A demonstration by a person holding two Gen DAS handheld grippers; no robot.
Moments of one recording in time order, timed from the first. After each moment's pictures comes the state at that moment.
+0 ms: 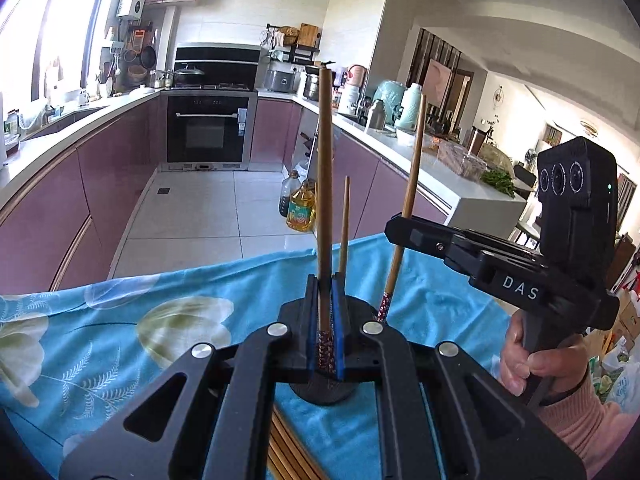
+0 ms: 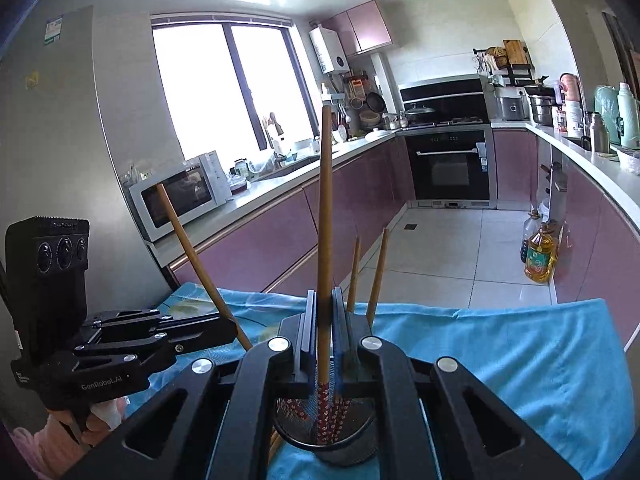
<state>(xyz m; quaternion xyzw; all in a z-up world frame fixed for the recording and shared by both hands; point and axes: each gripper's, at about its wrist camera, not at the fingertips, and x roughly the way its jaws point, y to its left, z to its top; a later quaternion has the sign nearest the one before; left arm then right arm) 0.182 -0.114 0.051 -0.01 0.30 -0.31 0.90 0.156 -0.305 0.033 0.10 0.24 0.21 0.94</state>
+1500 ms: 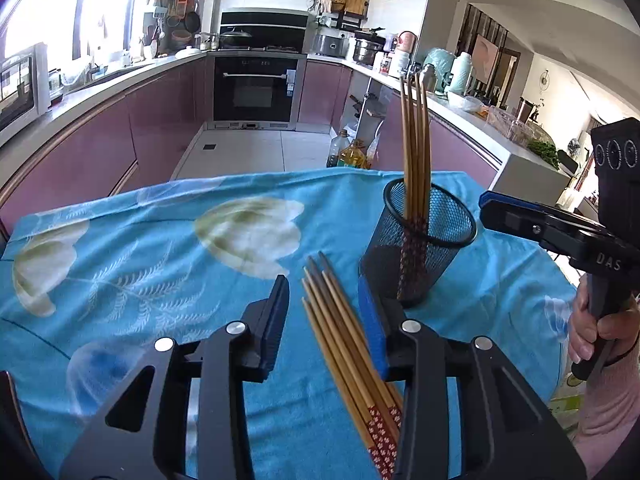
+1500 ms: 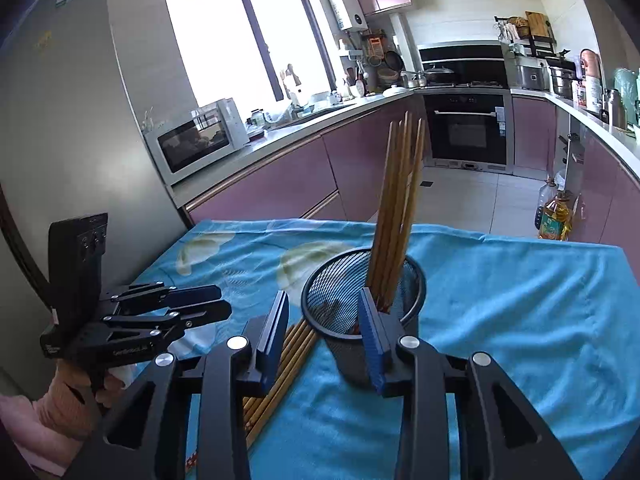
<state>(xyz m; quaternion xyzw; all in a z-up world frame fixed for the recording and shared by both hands) 0.150 -0.052 -0.033 0.00 0.36 -0.22 0.91 0.107 -0.279 -0.012 0.07 0.31 0.25 0.91</state>
